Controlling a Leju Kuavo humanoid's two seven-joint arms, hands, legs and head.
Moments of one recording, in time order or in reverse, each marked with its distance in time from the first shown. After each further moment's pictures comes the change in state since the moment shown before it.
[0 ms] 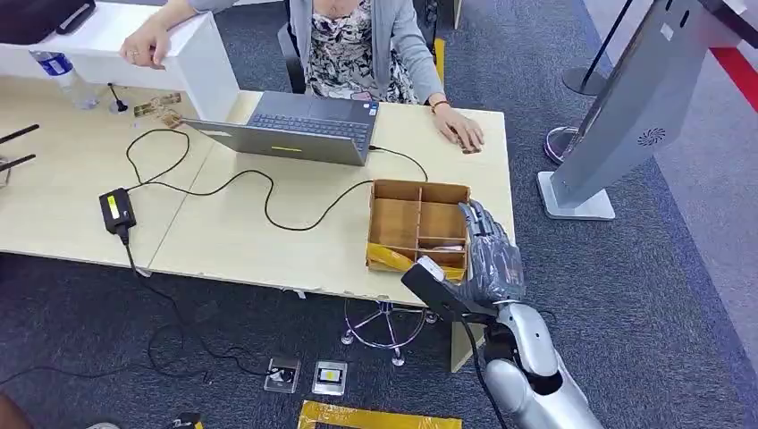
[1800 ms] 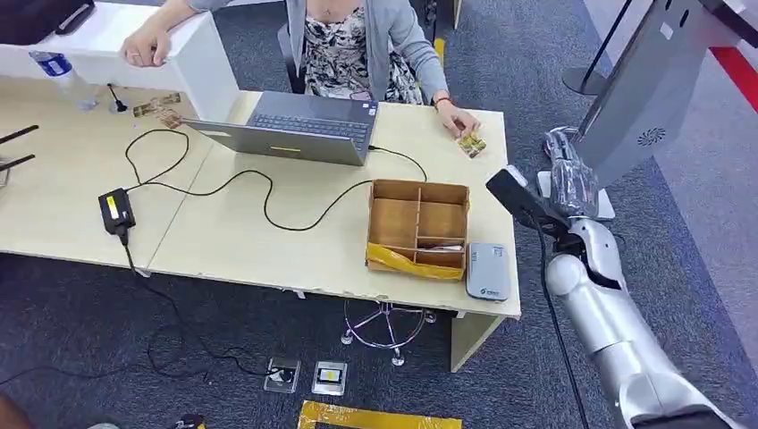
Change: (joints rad) left arm 0.004 -0.003 -0.001 0.000 -0.026 -0.018 0.003; right arm -0.411 -0.030 -0.191 0.604 -0.137 -0.118 -0.274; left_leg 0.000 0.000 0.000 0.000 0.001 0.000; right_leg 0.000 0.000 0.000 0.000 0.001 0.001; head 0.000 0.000
